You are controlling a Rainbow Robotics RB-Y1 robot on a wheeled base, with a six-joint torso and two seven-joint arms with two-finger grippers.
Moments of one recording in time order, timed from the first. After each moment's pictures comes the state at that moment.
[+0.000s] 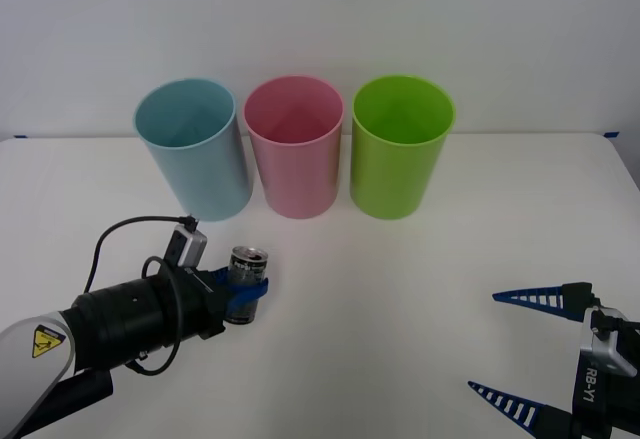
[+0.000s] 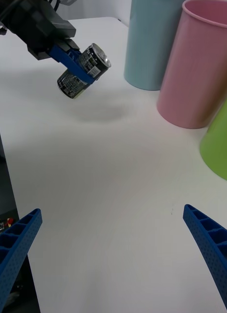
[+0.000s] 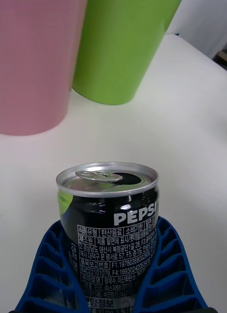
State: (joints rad) right arm 0.46 -0.47 -0.35 -2.24 1.56 -1.29 -0.22; left arm 0.08 0.62 -0.26 -1.89 -1.75 -0.67 0.91
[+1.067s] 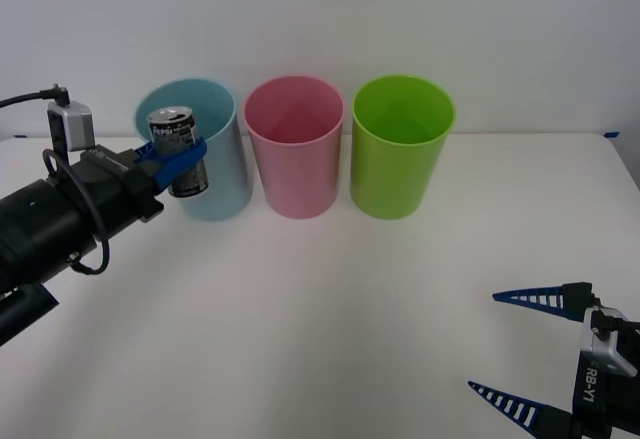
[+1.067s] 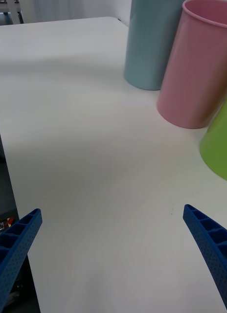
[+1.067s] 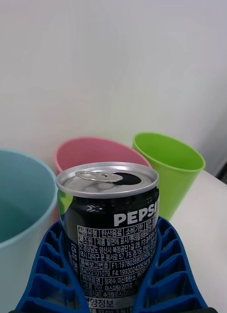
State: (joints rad) right arm 0.46 -0.47 -0.35 -2.24 1.56 -1.29 -0.22; left arm 0.01 0.64 0.01 -2.00 -1.48 -0.52 0.83
